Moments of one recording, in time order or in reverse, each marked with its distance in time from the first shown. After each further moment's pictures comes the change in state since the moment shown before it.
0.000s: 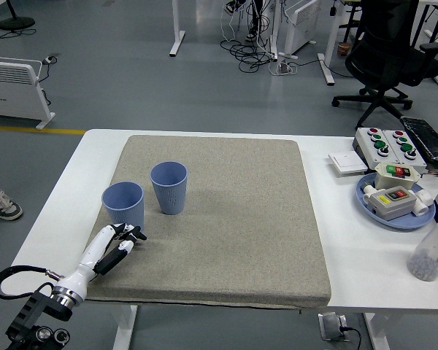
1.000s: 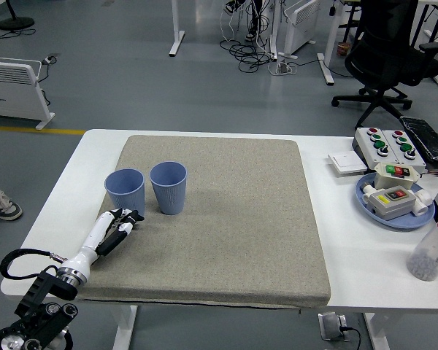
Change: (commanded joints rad) left arm -0.185 -0.019 0.095 0.241 -0.133 0.019 -0.017; right arm -0.017 0.004 0.019 0.001 -0.033 0.003 -0.009
